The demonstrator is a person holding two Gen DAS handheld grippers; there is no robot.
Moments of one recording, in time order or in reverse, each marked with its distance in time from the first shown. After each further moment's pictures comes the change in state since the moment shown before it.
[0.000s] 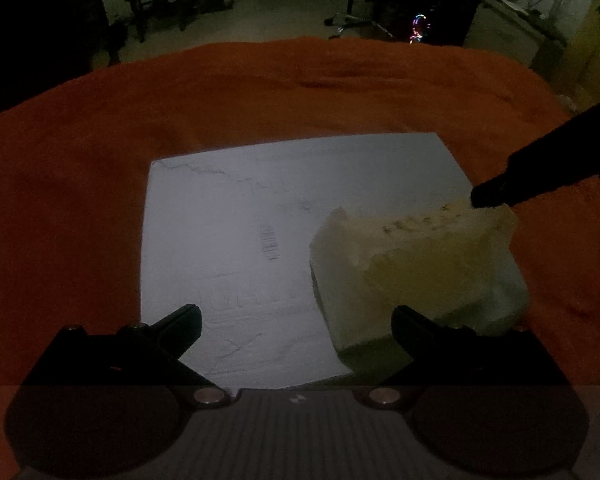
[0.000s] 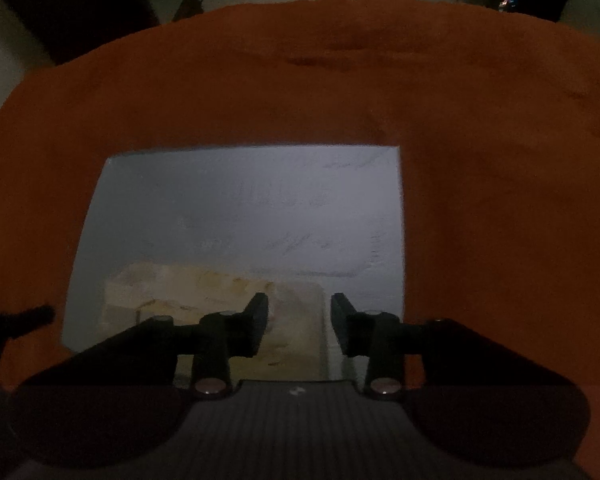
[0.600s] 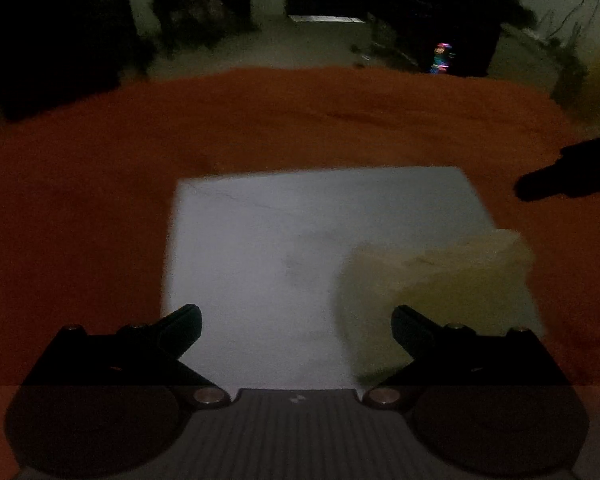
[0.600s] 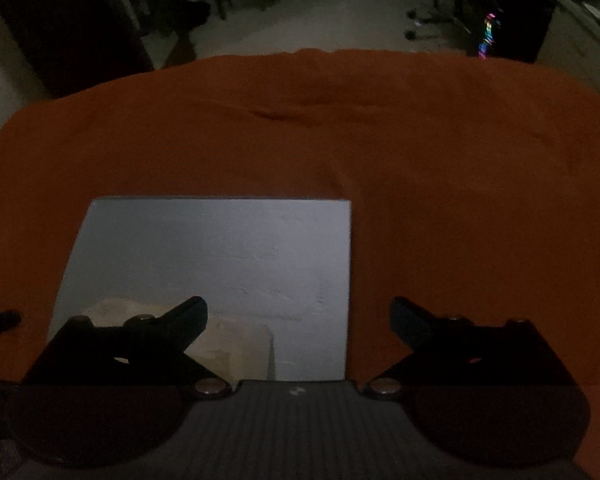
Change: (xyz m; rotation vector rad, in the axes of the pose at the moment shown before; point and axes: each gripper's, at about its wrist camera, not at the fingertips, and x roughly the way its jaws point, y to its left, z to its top) left arm 0.001 0.011 0.008 -0.092 -0.044 0.008; right arm -0.017 -0.015 -0.003 -0.025 -0.147 -0.033
